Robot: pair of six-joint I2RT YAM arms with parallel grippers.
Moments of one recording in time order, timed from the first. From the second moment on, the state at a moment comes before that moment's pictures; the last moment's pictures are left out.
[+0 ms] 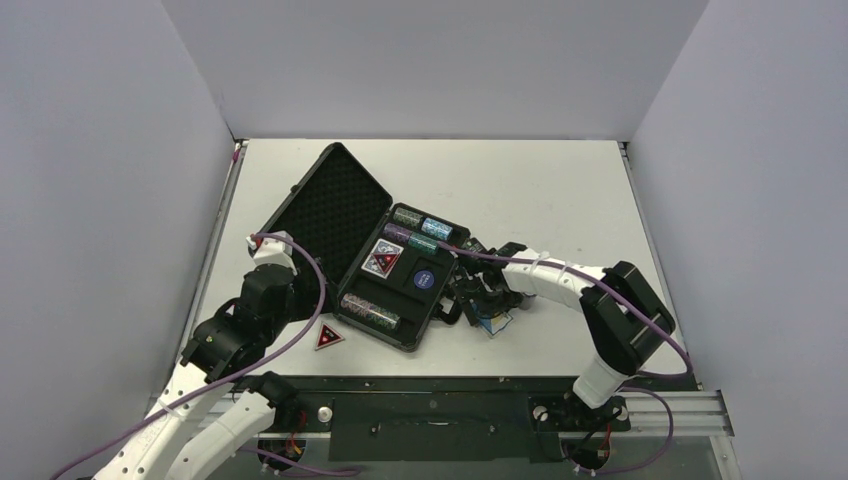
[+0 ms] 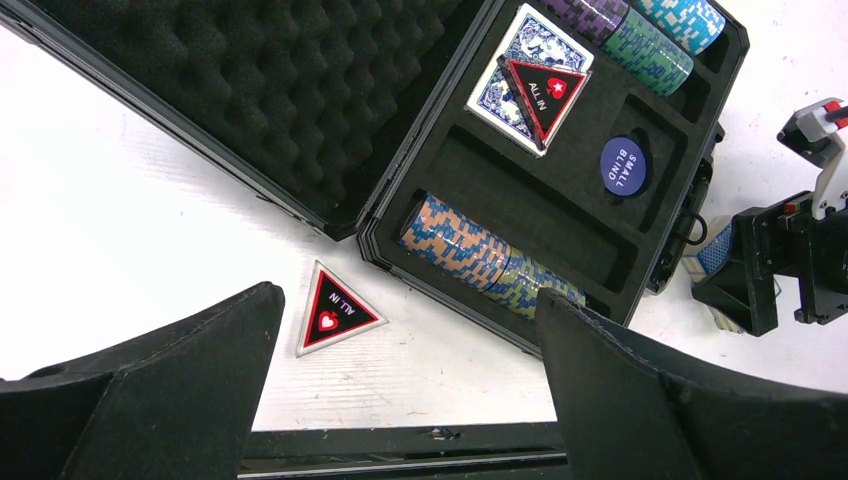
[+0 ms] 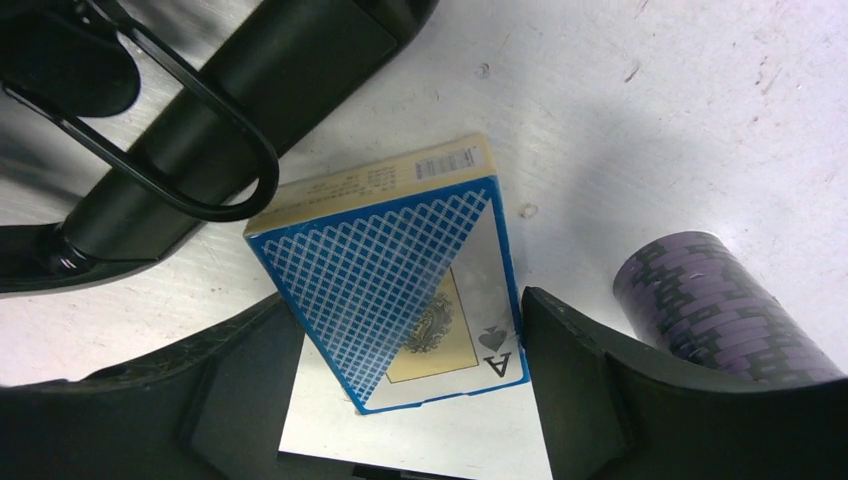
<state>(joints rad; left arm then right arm) -0.56 0.60 0.79 -0.85 -0.34 -0.62 0.71 1.64 0.96 -0.72 0.10 0.24</state>
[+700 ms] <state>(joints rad) -0.56 0.58 0.78 -0.85 -0.33 -0.61 0.71 1.67 0.99 -0.75 0.09 0.24</state>
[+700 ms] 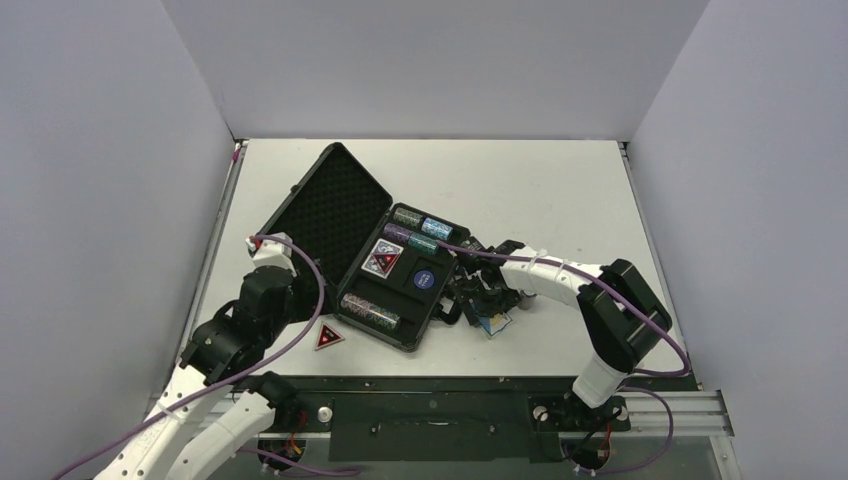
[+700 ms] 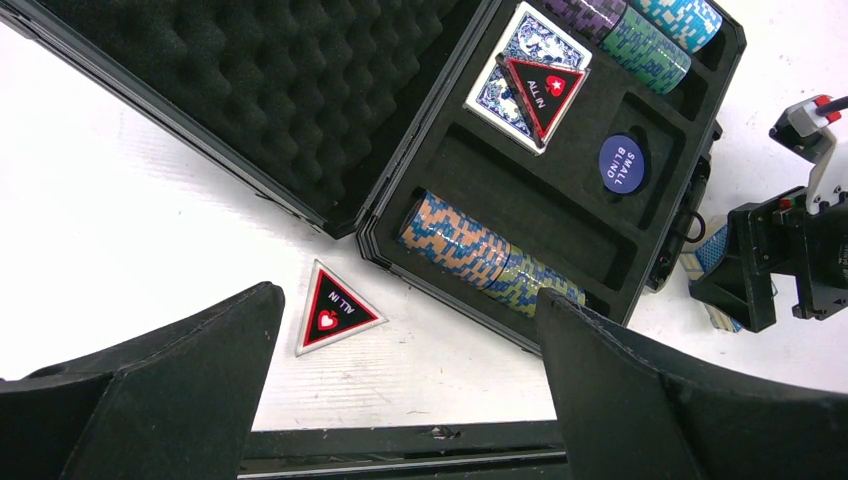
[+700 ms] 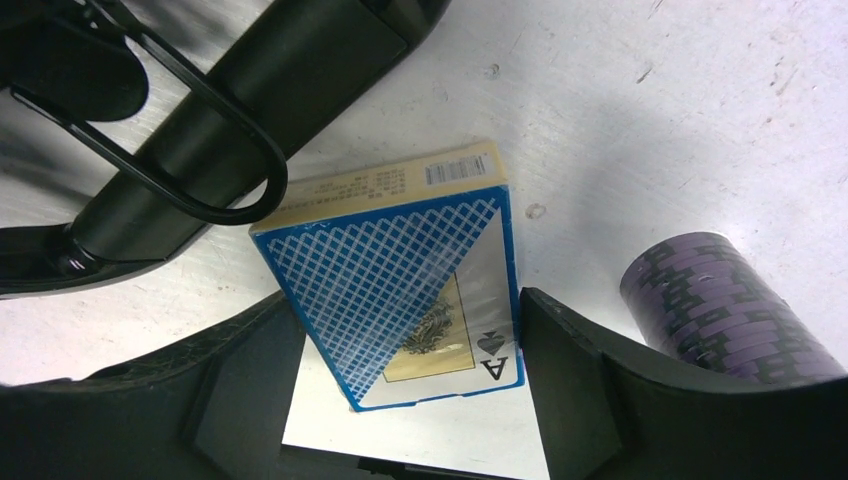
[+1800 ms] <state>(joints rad) -0.56 0.58 0.77 -0.84 -0.32 -0.61 0.71 1.69 1.04 -0.78 0.07 0.20</state>
